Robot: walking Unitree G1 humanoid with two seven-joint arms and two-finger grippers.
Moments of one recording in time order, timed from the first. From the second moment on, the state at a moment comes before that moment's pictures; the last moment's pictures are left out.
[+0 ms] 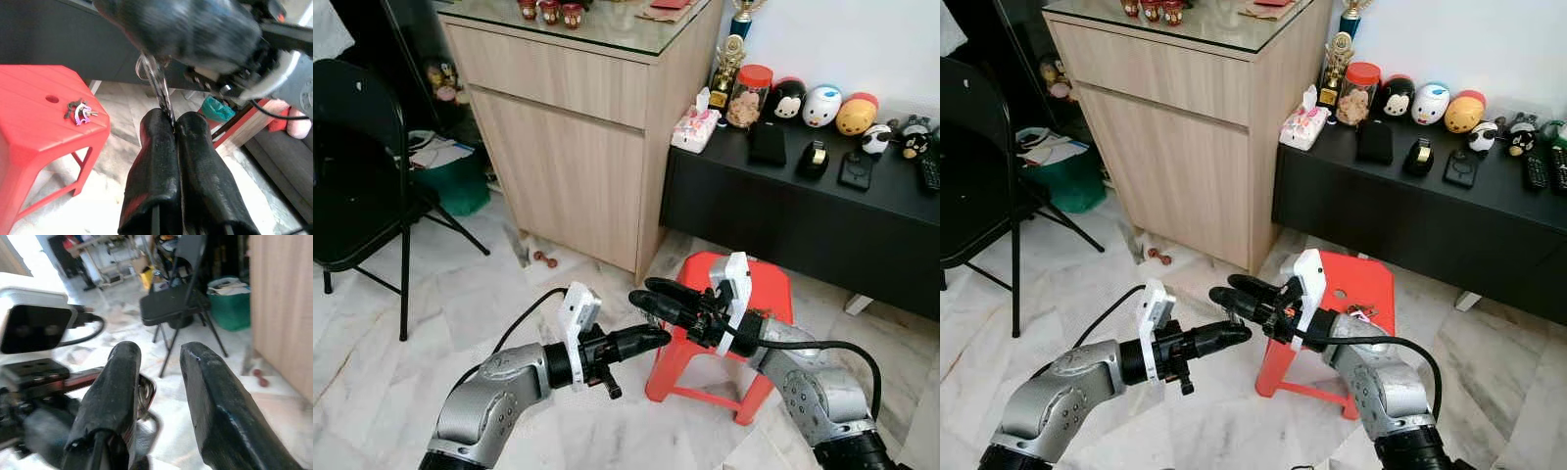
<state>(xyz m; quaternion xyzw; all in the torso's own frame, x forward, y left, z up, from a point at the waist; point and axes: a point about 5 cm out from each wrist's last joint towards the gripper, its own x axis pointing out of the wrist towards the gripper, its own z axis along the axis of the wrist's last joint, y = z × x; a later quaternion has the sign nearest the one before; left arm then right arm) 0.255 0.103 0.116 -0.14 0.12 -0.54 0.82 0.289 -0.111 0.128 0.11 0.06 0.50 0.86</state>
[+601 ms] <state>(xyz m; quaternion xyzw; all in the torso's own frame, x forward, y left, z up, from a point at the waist) 0.249 0.102 0.107 -0.12 0.15 -0.55 0.82 0.300 -0.120 0.128 0.10 0.06 0.46 0.88</state>
